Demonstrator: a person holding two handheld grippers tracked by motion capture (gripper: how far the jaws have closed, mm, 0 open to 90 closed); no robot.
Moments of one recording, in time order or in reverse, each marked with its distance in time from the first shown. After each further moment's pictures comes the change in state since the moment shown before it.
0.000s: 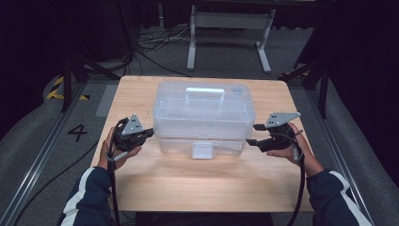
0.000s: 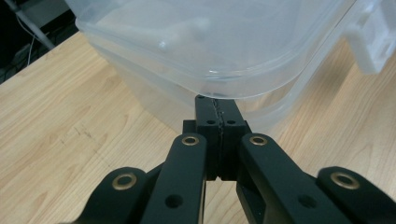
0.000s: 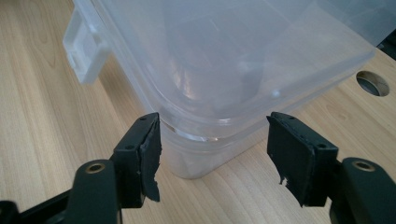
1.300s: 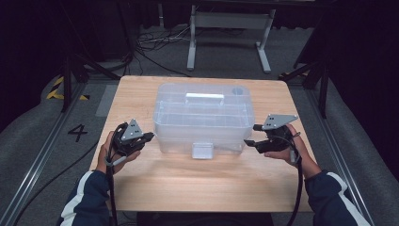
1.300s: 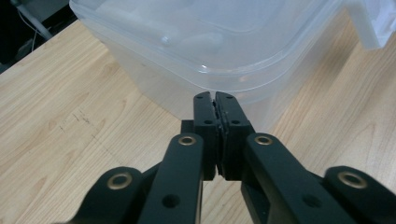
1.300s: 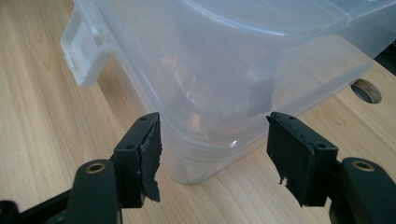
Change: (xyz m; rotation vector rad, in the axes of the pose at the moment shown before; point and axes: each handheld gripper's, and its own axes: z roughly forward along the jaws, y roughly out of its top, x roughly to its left) left arm -0.008 -0.009 -0.003 0.020 0.008 0.023; right arm 0.009 0.002 0.002 -0.010 -0.028 -0.030
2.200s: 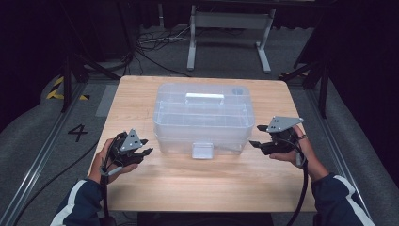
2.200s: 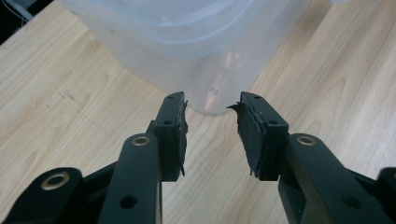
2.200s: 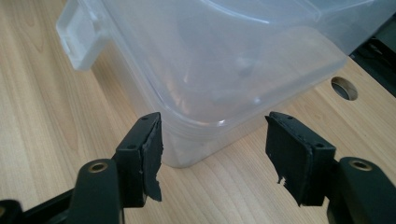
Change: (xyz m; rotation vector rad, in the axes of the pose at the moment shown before) left arm -0.019 -0.012 -0.013 0.098 -0.006 0.049; right arm 0.003 -0.004 -0.015 0.033 -0.057 -0.053
